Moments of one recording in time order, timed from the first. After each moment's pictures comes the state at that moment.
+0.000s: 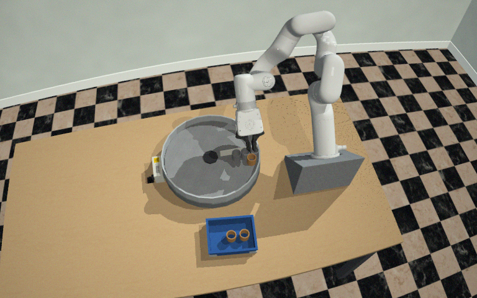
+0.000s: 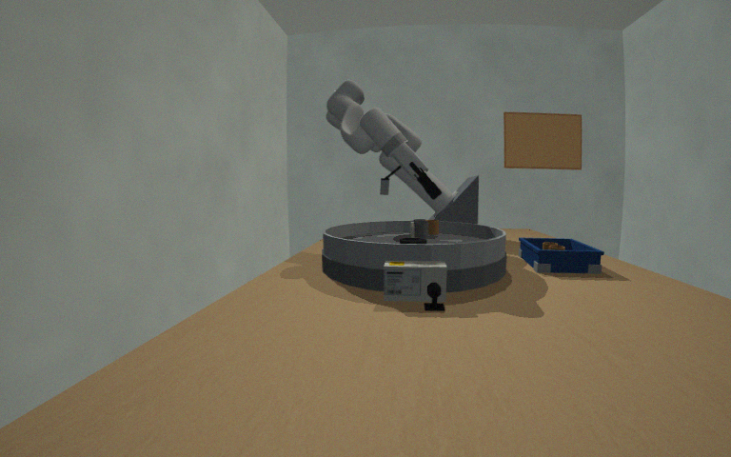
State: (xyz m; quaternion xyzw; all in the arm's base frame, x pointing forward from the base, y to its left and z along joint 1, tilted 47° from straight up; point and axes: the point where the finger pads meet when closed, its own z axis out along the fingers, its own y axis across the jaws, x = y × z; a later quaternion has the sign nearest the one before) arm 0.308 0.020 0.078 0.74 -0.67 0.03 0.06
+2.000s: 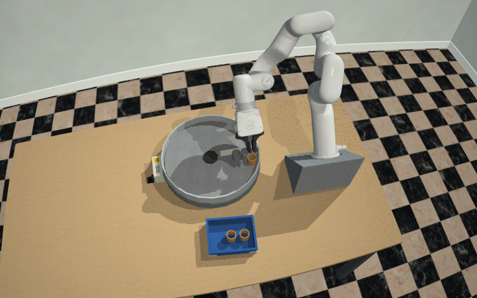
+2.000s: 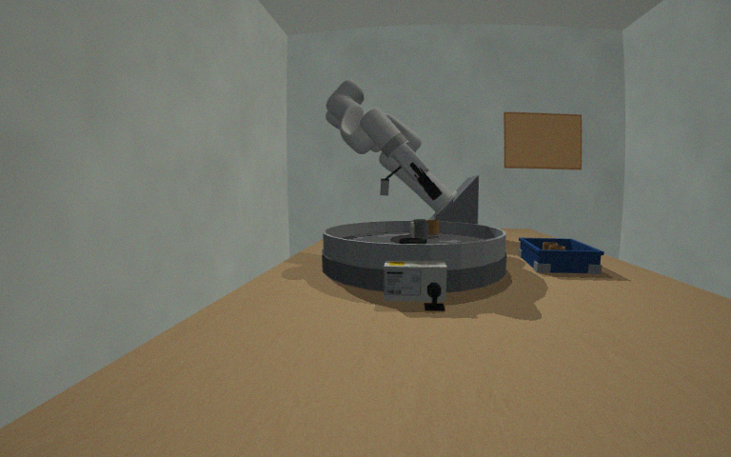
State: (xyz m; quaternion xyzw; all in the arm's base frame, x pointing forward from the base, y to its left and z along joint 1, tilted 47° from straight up) arm 0.308 0.019 0.076 0.75 -0.66 0.03 0.06
